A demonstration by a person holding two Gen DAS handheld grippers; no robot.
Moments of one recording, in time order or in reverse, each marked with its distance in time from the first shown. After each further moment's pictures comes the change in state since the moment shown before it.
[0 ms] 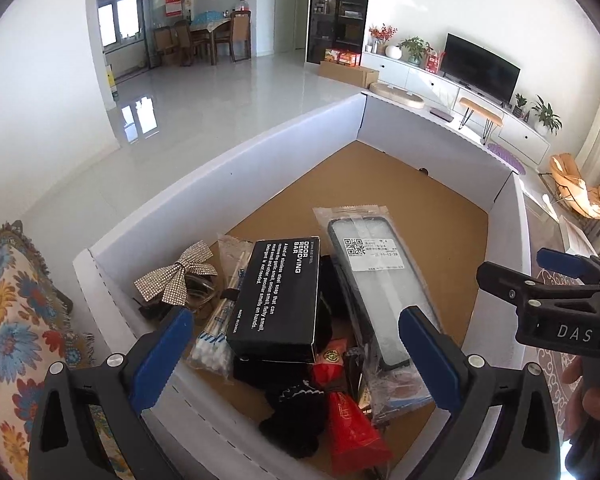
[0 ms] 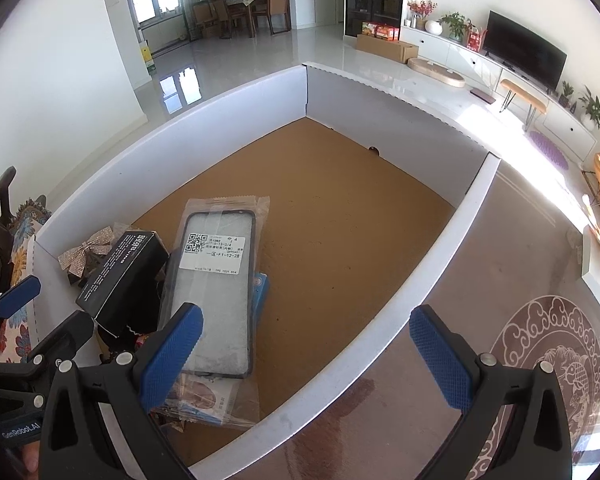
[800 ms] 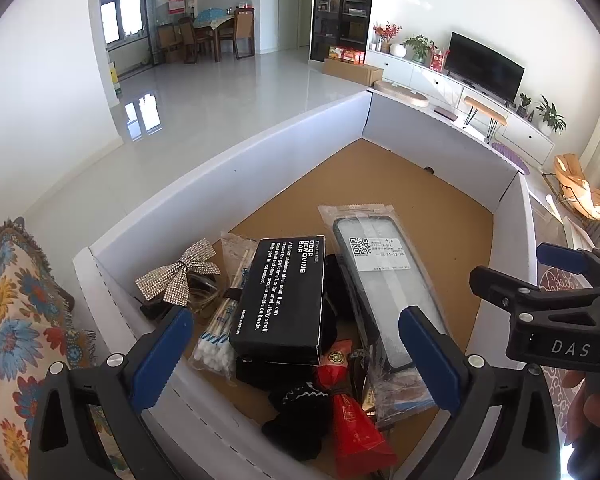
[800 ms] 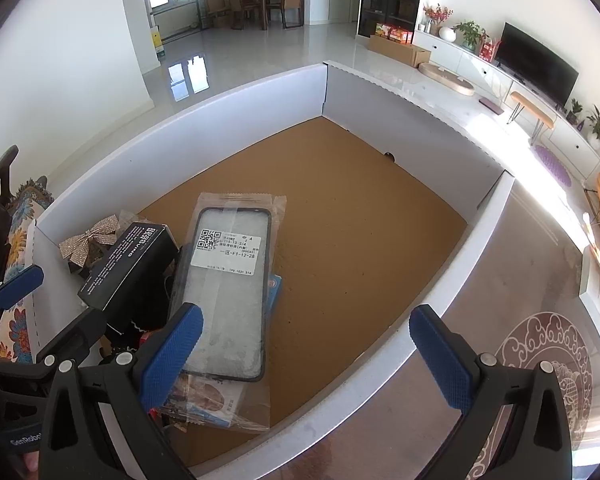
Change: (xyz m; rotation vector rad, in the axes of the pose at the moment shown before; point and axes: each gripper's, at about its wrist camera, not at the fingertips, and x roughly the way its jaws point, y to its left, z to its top) left arm 0.004 0.001 0.001 -0.008 0.010 0.012; right arm 0.003 0.017 0.004 -0.067 0.020 -0.014
